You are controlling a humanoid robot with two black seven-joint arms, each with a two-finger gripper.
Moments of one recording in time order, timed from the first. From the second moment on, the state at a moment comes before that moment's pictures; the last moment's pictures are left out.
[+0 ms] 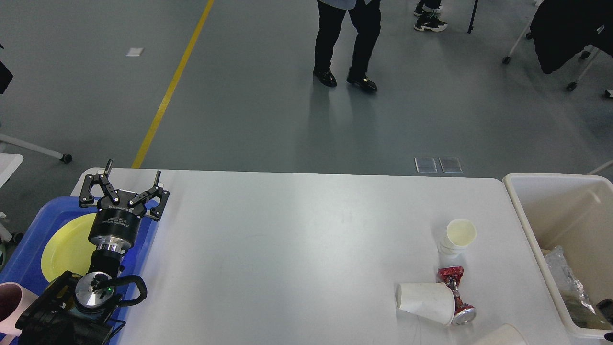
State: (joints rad) left arm -0.34 0.18 -1.27 -0.70 -0.08 -0.61 -0.24; right arm 0.52 -0.43 -0.74 0.09 0.16 -0.33 -0.15
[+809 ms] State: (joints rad) left arm -0.34 0.18 -1.27 -0.70 -0.08 -0.61 -0.24; right arm 1.64 -0.51 -1.33 0.99 0.06 0.26 -0.30
